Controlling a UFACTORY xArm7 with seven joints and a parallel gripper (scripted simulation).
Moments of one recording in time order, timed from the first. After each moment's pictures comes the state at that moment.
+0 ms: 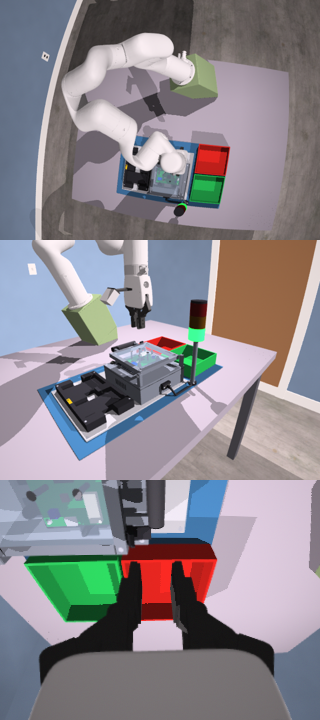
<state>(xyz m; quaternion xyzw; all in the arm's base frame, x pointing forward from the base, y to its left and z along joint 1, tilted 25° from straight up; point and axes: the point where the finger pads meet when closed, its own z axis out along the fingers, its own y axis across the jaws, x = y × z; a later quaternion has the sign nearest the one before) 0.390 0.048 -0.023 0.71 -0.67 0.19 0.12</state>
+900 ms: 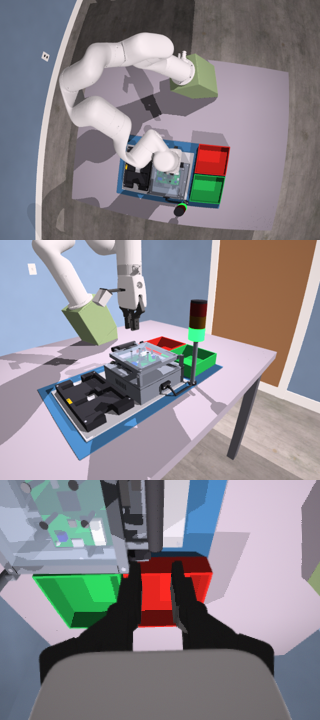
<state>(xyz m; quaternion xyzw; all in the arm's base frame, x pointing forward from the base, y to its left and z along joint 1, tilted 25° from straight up) 0.390 0.025 -0.013 0.71 -0.67 0.19 0.12</state>
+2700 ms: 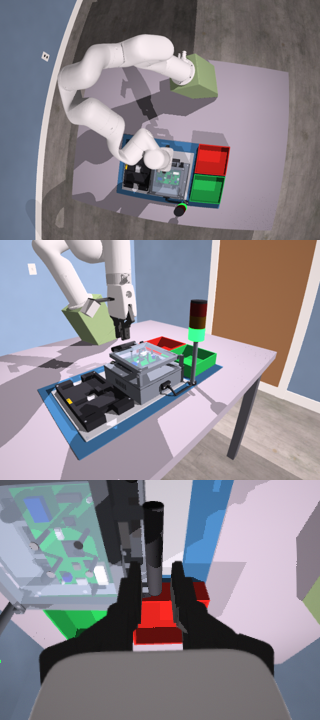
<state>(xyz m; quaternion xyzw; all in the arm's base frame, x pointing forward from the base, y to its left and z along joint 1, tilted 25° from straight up) 0.393 -0.021 -0.018 0.71 -0.67 0.19 0.12</state>
